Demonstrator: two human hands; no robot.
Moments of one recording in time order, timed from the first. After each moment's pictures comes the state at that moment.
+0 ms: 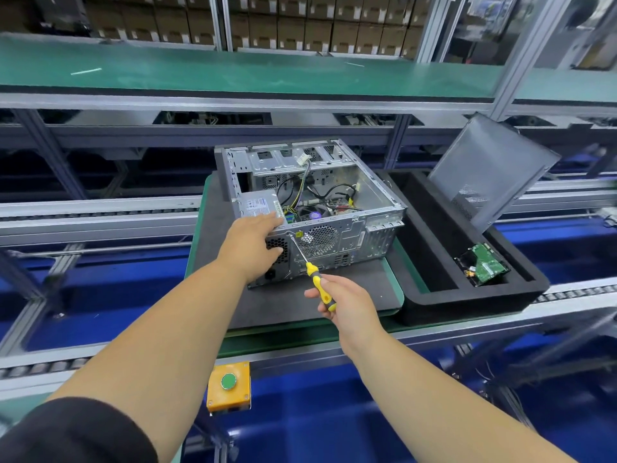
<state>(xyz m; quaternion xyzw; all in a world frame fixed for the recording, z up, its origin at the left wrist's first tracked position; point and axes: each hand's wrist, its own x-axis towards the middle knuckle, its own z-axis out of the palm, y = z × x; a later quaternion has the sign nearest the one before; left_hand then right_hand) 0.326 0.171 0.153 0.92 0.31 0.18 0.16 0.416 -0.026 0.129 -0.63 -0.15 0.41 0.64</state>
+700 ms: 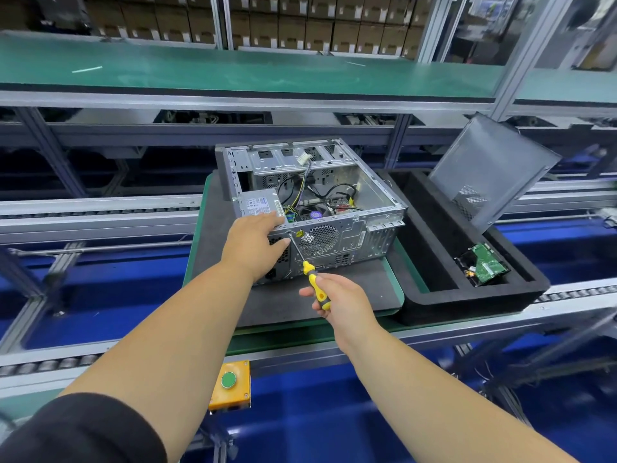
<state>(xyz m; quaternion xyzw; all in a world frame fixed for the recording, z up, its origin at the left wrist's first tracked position) 0.331 0.163 0.154 0.90 0.33 0.22 0.17 0.411 -0.020 0.137 -0.64 -0.16 0.42 0.62</state>
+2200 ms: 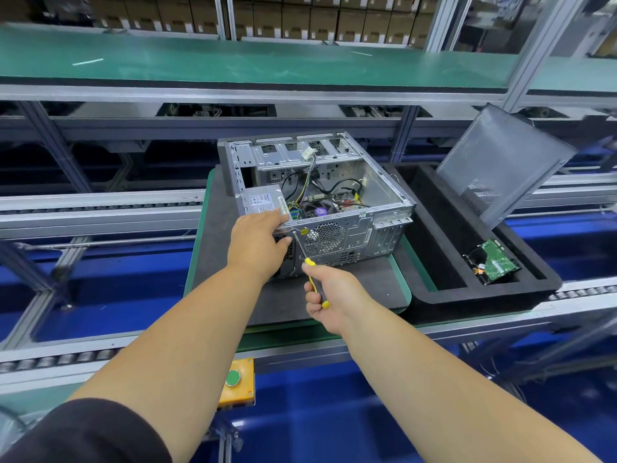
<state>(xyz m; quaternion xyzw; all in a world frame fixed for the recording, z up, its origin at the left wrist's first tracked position) 0.336 0.159 0.147 0.89 0.34 0.28 0.14 0.405 0.008 0.166 -0.60 0.03 0.54 0.60</state>
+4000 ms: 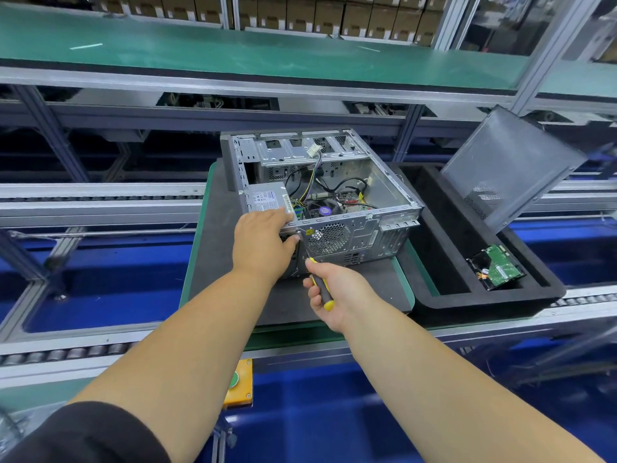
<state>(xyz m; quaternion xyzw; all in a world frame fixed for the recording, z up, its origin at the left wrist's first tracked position) 0.340 0.153 0.147 0.87 0.35 0.33 0.10 0.406 0.017 0.177 -0.60 0.05 0.54 0.58</state>
